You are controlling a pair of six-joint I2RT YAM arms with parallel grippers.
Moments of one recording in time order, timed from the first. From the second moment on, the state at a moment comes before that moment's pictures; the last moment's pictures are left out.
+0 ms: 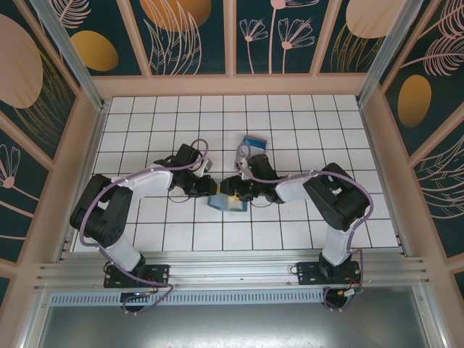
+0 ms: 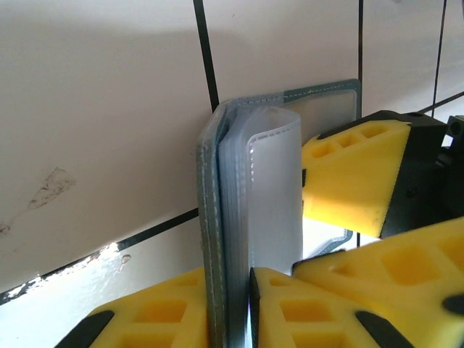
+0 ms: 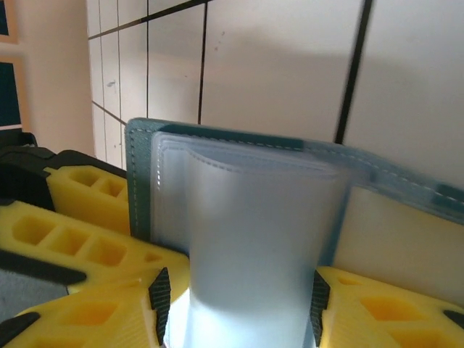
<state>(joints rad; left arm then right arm) -0.50 1.67 0.93 -0.40 0.51 -0.50 0.70 1.84 0.80 0.33 -0.62 0.88</state>
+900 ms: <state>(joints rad) -0.46 1.65 0.92 -0.37 0.51 -0.51 0.65 1.87 0.71 0.49 -0.65 0.90</state>
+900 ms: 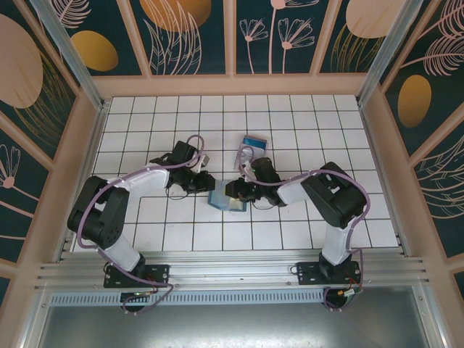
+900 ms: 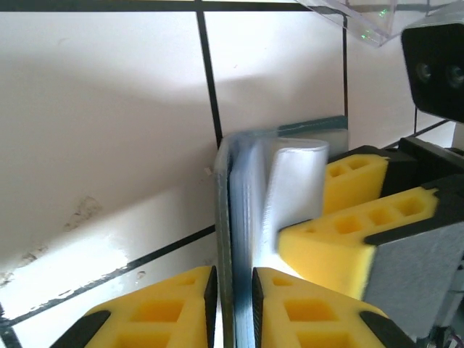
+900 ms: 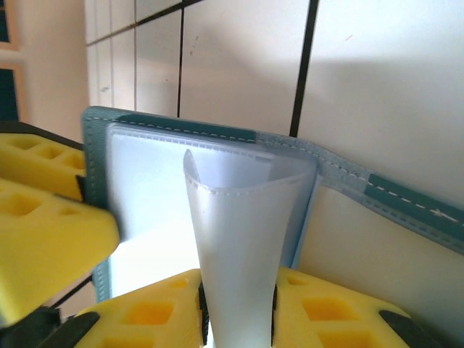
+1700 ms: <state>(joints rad) -0.45 1.62 0.92 -0.44 0.42 -0.48 0.60 1.87 0.62 0.75 -0.76 1.01</state>
